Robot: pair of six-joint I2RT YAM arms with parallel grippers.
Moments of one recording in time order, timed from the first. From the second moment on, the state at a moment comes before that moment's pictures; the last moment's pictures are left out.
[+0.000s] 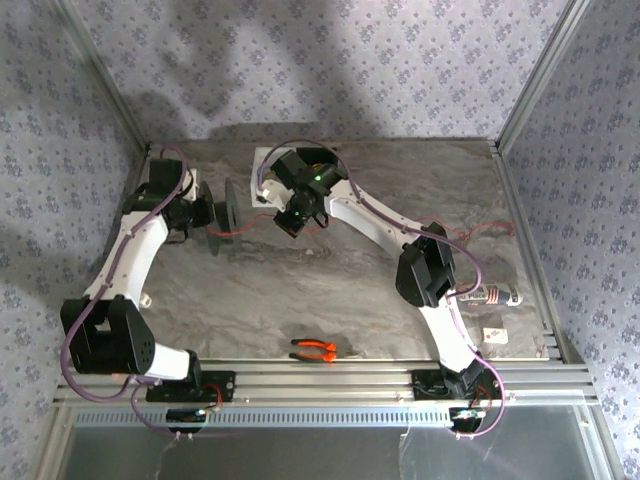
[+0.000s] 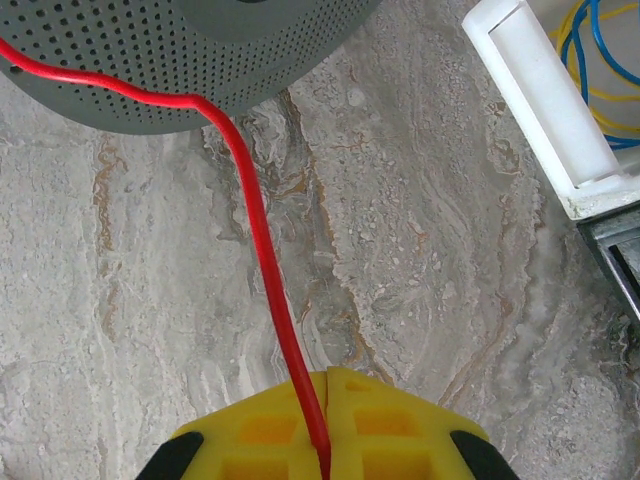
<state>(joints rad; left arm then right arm) -0.03 1.41 1.21 -0.77 0.10 -0.19 0.80 2.17 2.11 -1.00 -0.15 -0.26</state>
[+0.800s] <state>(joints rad) -0.03 1.45 1.20 -0.75 0.09 -0.19 0.81 2.18 2.11 -1.01 -0.15 -0.26</state>
